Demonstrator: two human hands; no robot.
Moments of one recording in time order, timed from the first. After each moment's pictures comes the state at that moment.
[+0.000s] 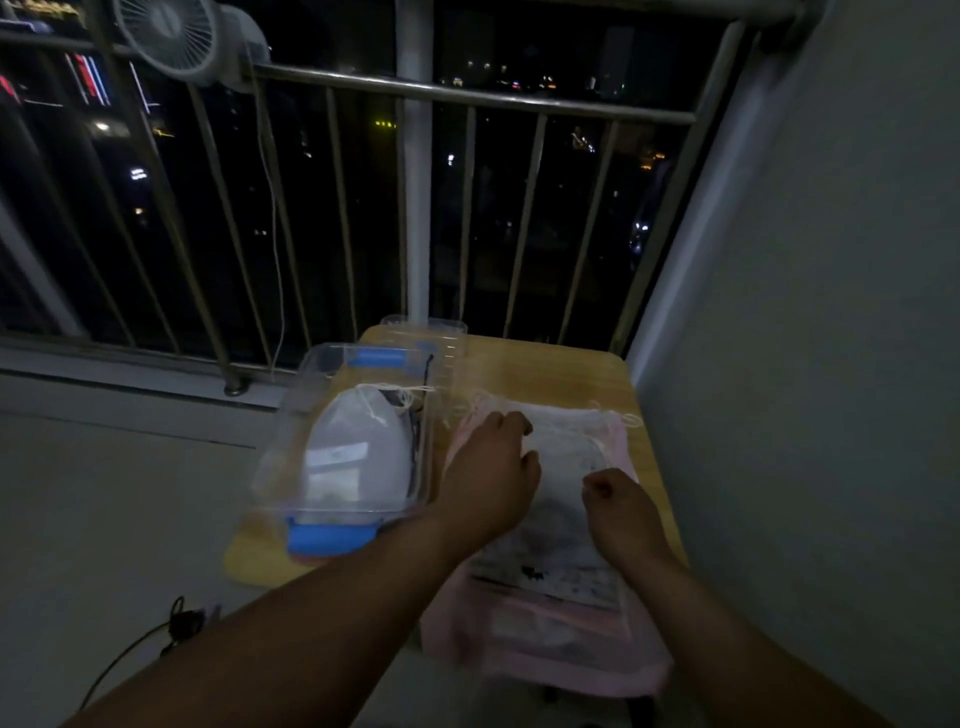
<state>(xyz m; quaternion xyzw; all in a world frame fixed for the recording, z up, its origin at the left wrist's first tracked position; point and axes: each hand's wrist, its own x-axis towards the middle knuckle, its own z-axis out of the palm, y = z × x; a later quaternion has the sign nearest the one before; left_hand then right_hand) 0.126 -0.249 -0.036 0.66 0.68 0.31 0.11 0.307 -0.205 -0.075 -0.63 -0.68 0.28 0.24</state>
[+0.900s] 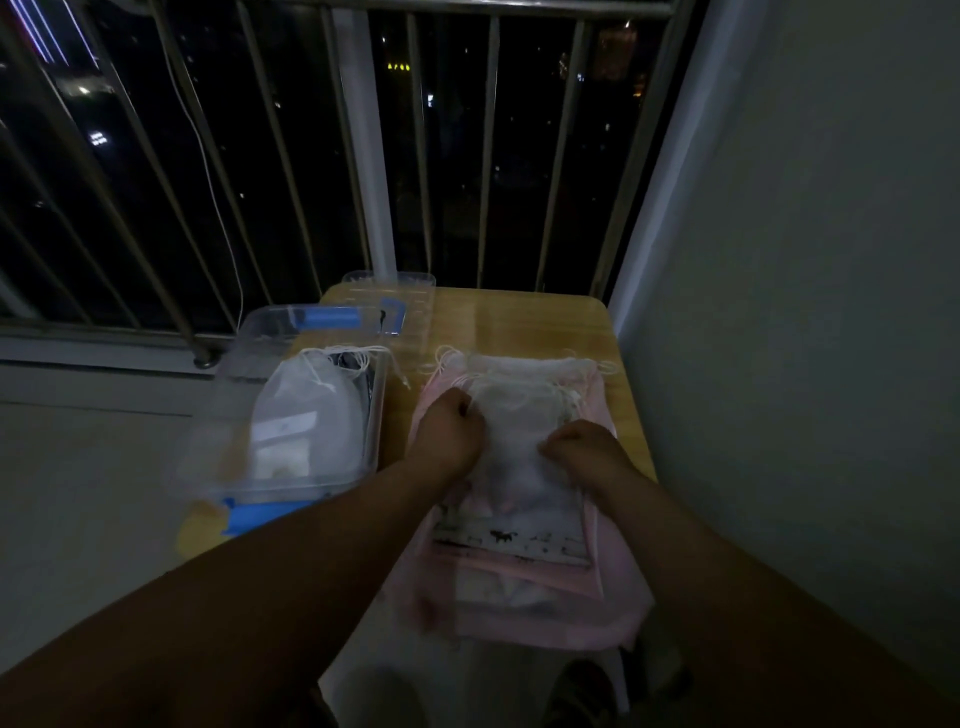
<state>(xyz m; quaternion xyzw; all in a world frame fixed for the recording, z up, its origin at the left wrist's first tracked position) 0.130 -0.206 -0.080 0.49 0.74 0.37 0.29 0.316 -0.155 -0.102 -0.63 -0.59 0.45 0.23</state>
